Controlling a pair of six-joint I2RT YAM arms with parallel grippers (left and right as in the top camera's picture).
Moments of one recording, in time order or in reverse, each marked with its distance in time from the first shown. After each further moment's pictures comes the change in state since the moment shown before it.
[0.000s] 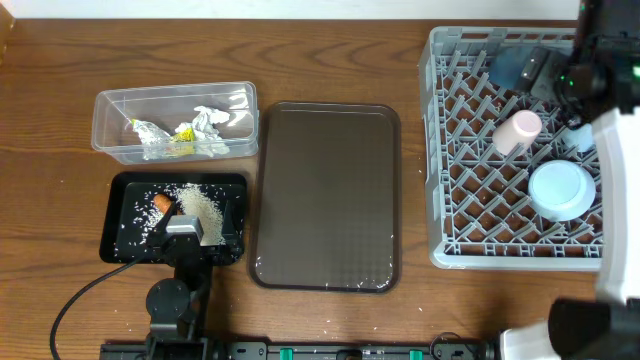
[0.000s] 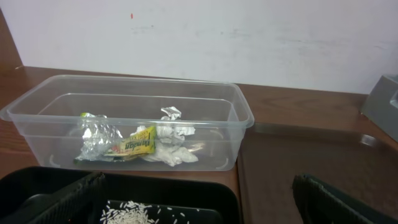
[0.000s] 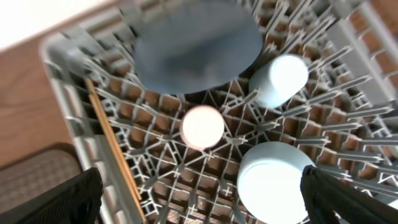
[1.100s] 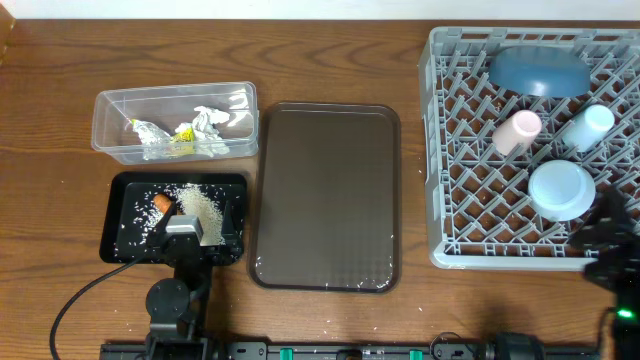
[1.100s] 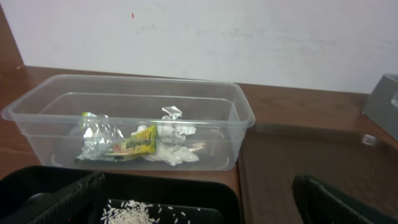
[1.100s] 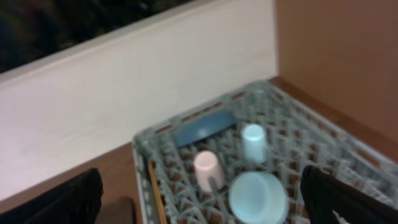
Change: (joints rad) left arm 0.000 0.000 0.004 -0.006 -0.003 0.000; right arm -0.008 -1.135 -0.666 0.309 -0.010 -0.026
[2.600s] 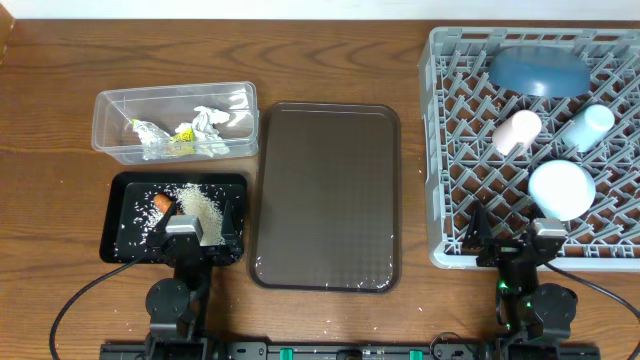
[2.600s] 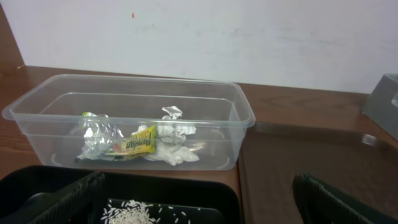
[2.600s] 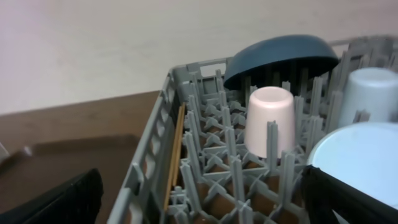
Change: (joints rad) left arm 0.000 0.000 0.001 -0.002 0.000 0.000; right arm 0.010 -0.483 -1.166 0.793 -0.293 -0.166
